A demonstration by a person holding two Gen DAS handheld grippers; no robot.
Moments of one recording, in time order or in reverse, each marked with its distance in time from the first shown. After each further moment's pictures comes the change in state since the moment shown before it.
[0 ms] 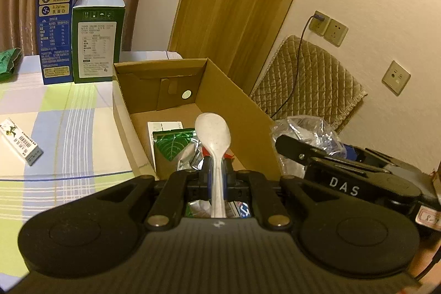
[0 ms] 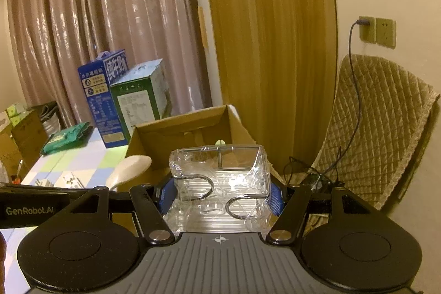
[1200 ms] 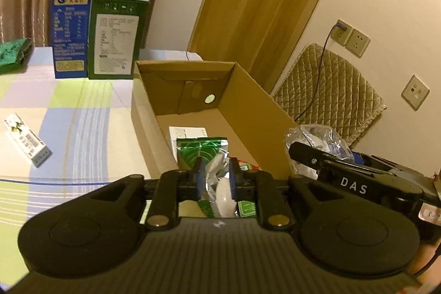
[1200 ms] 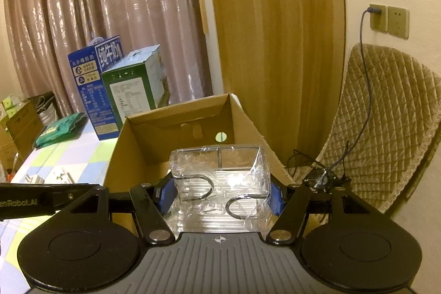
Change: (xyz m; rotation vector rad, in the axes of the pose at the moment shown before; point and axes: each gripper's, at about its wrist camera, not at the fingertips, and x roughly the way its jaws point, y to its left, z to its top) left arm 0.019 0.036 0.006 -0.055 -0.018 0.041; right arm 0.045 -0.002 0.005 -0.004 0.041 0.010
